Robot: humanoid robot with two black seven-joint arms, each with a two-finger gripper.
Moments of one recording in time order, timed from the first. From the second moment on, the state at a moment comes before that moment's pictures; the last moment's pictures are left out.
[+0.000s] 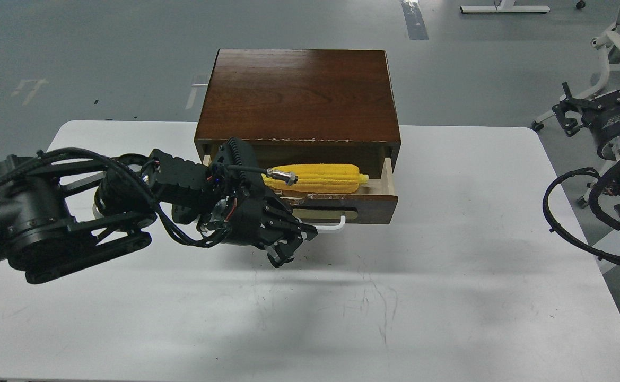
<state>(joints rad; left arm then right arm) -1.06 0.56 -0.23 -1.58 2.03 -0.49 -0.33 0.82 -0.47 0.63 0.39 0.56 0.49 0.23</state>
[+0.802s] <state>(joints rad) -1.06 0.58 -0.23 -1.56 2.06 -0.49 -0.33 0.83 -0.47 0.63 0.39 0.55 0.49 0.23</state>
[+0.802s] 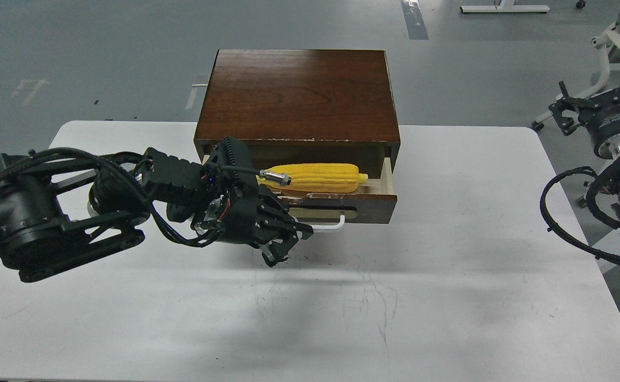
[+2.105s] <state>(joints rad) -1.09 0.54 -0.24 -1.32 2.05 -0.49 -0.33 0.83 -0.47 0.63 0.39 0.56 0.49 0.24</state>
